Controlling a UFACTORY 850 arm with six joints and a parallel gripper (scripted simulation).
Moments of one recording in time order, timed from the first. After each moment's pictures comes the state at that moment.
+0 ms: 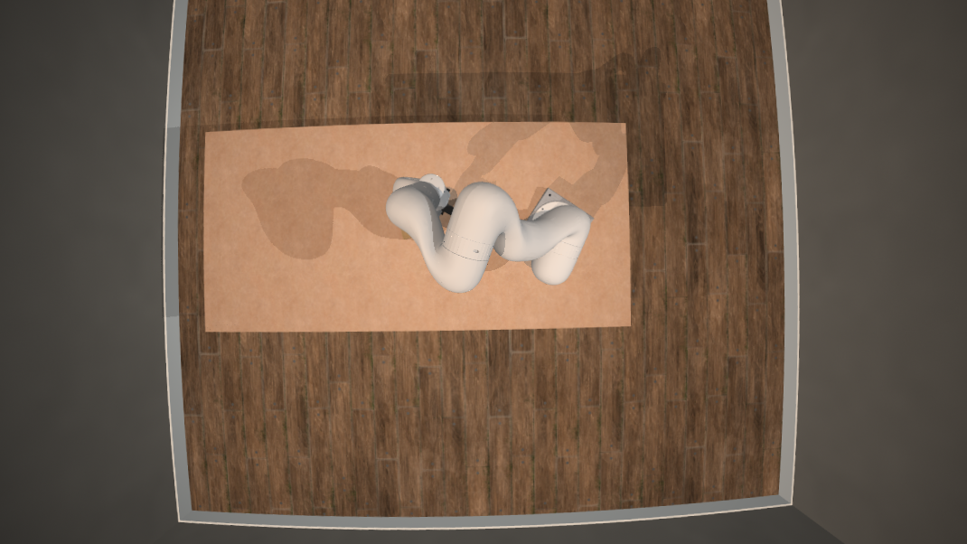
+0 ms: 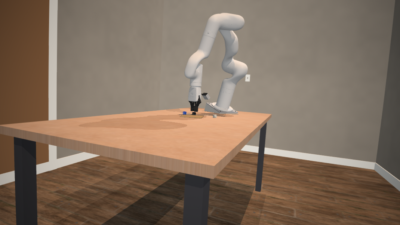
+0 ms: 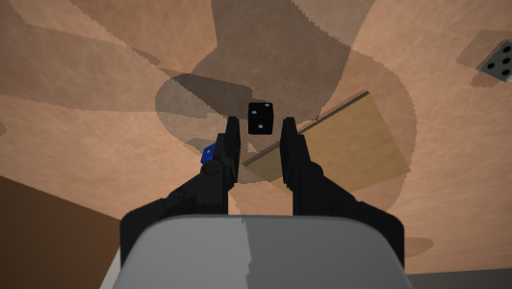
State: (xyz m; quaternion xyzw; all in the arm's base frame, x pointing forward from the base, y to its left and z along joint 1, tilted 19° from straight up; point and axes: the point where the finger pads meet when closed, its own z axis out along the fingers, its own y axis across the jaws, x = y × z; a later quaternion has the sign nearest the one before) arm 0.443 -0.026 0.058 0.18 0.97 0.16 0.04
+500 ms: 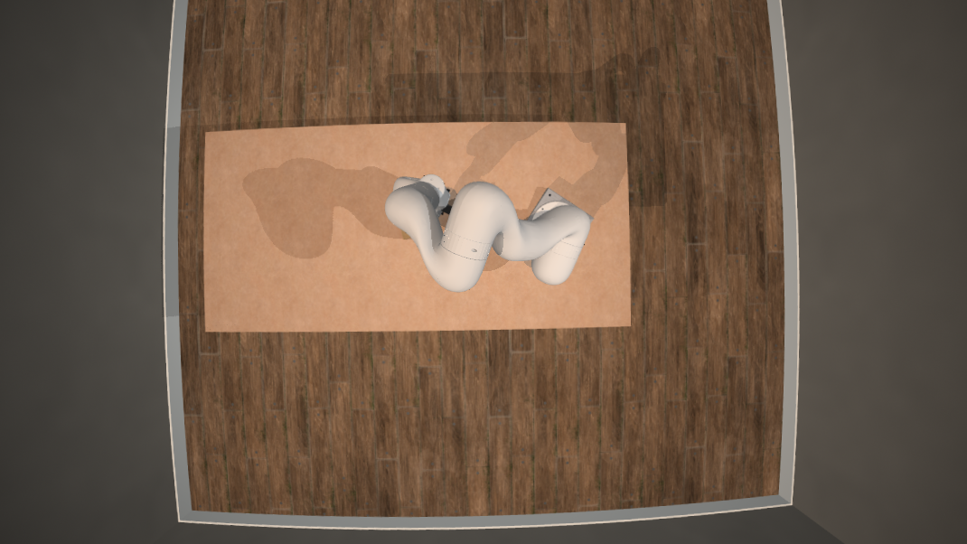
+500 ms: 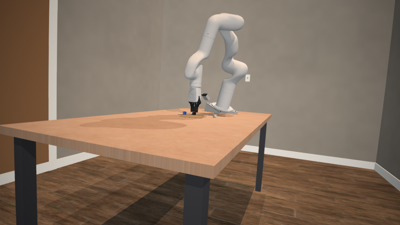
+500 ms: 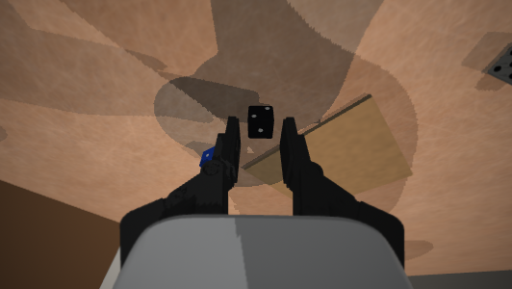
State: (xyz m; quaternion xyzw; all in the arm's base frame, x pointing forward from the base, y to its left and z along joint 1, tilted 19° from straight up) arm 0.444 -0.025 0.054 0.18 0.97 0.16 0.04
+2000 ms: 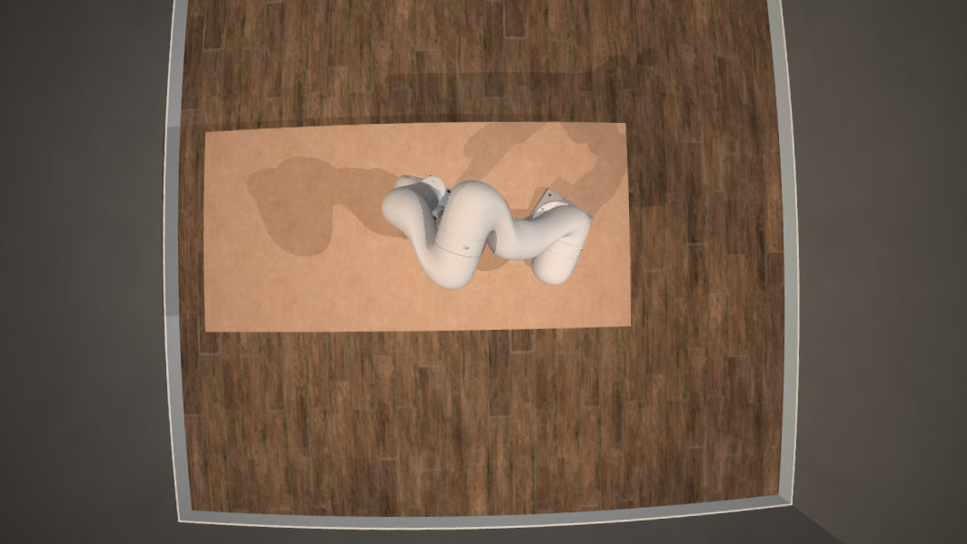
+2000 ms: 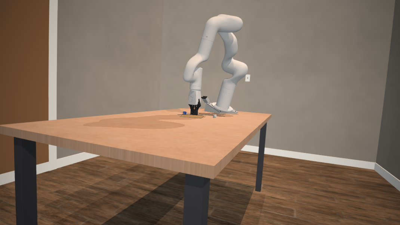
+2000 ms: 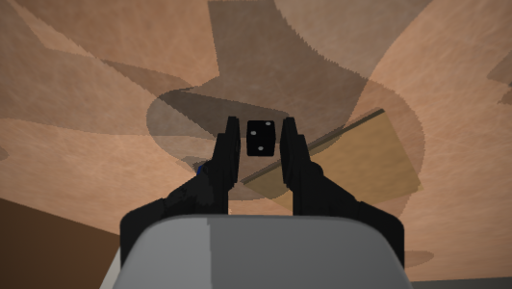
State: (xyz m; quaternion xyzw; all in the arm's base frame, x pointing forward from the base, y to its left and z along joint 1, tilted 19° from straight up) arm 0.447 -0.019 0.036 0.18 0.97 0.16 0.04
